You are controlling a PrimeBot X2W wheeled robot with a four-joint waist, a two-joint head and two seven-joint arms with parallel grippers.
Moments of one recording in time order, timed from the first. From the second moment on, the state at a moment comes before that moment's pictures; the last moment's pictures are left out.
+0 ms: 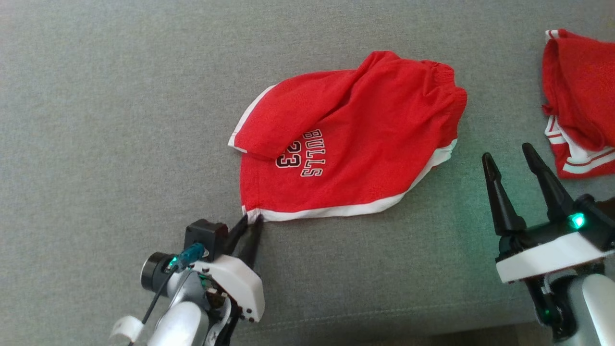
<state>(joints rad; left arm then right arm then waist) -0.11 0.07 -0.40 0.22 -0.20 0.01 0.05 -0.05 -0.26 0.13 -0.02 0.32 0.13 -0.08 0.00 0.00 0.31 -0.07</state>
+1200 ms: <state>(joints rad) -0.17 0.07 -0.44 0.25 -0.21 0.03 -0.01 -0.26 -0.36 0.32 0.20 0.42 0.13 0.12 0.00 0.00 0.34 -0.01</state>
